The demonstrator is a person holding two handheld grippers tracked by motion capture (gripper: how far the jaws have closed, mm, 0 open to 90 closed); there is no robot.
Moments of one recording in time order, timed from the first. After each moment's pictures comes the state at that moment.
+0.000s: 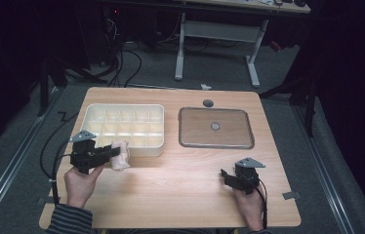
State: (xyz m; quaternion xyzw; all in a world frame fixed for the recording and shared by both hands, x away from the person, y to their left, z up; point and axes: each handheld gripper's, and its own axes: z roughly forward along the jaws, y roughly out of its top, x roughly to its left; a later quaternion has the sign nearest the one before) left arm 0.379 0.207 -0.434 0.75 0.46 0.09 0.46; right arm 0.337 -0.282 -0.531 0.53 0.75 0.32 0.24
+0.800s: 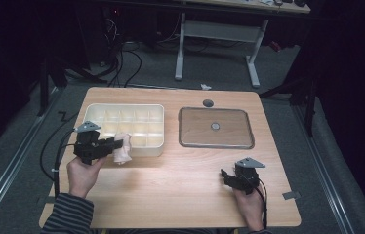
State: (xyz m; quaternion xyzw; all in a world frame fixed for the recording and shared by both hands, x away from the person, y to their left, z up) left arm 0.401 0.199 -0.420 0.77 0.45 0.10 0.45; right arm 0.337 -0.282 -0.531 0.53 0.75 0.32 0.24
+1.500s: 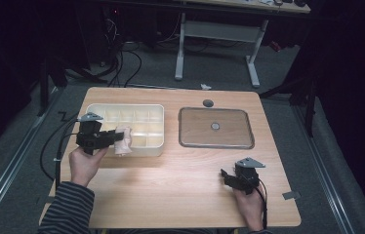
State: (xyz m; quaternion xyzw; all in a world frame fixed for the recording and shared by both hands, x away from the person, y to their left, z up) left arm 0.428 0.196 -0.415 0.77 0.45 0.10 0.43; right arm 0.337 -0.282 -0.531 0.53 0.75 0.32 0.24
